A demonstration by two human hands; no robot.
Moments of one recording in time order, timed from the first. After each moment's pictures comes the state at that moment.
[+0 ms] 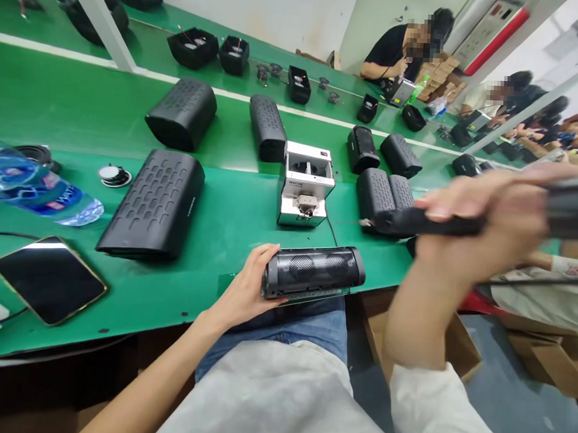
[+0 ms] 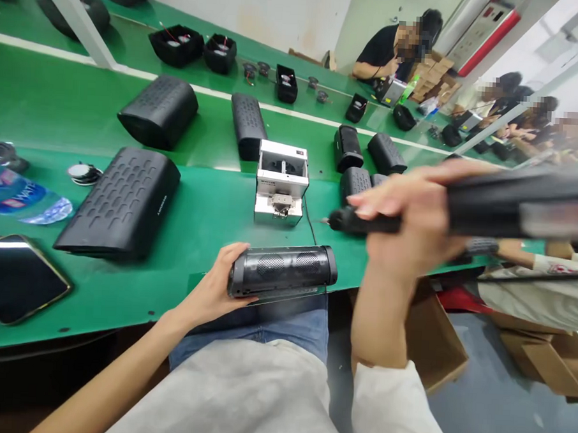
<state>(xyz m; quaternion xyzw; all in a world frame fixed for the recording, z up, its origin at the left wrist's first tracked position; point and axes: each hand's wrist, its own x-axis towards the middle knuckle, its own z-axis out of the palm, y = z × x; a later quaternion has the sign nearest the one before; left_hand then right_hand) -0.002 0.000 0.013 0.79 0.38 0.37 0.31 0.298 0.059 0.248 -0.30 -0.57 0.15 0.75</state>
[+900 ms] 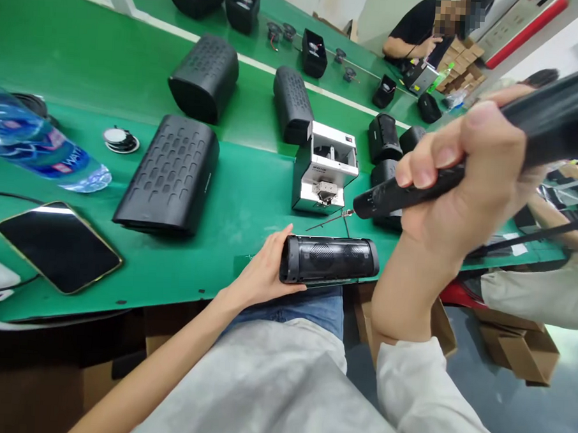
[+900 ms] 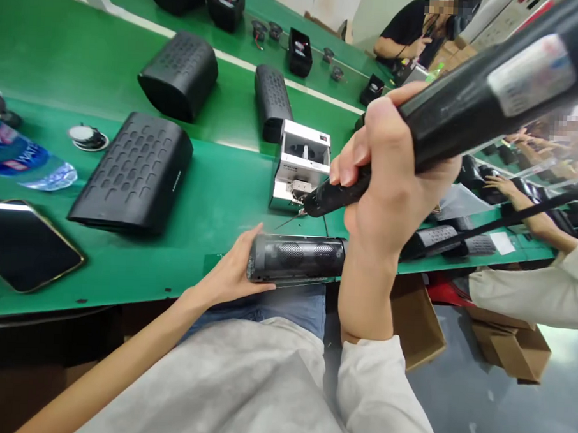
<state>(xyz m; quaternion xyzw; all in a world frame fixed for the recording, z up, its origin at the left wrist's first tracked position) 0.002 0.003 0.002 0.77 0.39 0.36 0.36 0.174 0.078 0.265 -0.30 -0.53 0.27 0.75</state>
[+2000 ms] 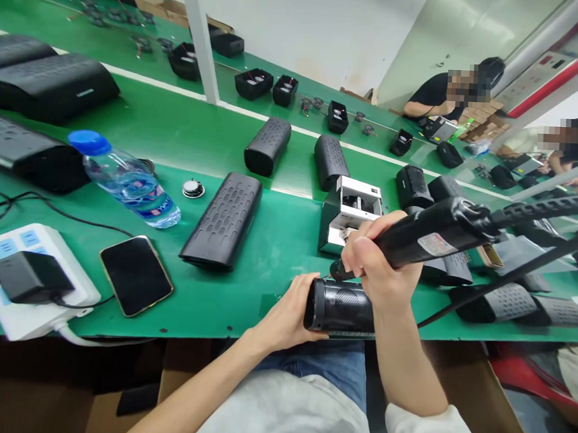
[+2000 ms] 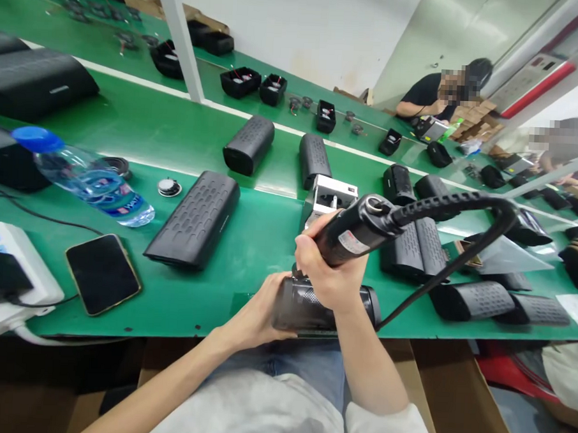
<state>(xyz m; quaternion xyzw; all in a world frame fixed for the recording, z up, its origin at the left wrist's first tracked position) 0.005 0.002 0.008 0.72 0.38 0.40 0.42 0.146 0.073 0.193 -0.26 -0.59 0.45 0.62</state>
